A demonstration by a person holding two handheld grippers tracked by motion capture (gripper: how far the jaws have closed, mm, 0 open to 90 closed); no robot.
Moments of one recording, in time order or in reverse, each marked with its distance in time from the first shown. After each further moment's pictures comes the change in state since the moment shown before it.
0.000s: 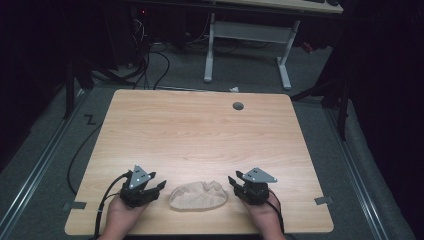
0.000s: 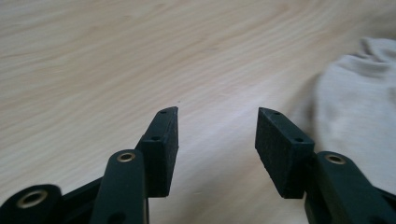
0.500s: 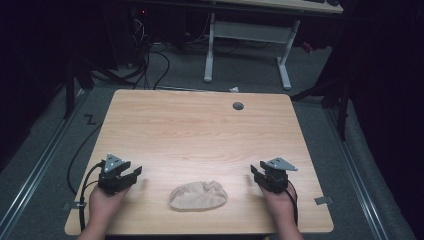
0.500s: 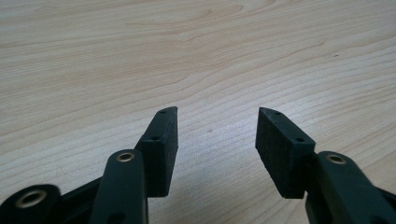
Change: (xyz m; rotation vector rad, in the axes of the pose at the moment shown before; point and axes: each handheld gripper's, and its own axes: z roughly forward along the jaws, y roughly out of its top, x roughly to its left) left arm 0.061 -0.012 -0.002 0.011 0.111 -0.171; right arm -0.068 -0.014 0.004 0.026 -0.141 0.122
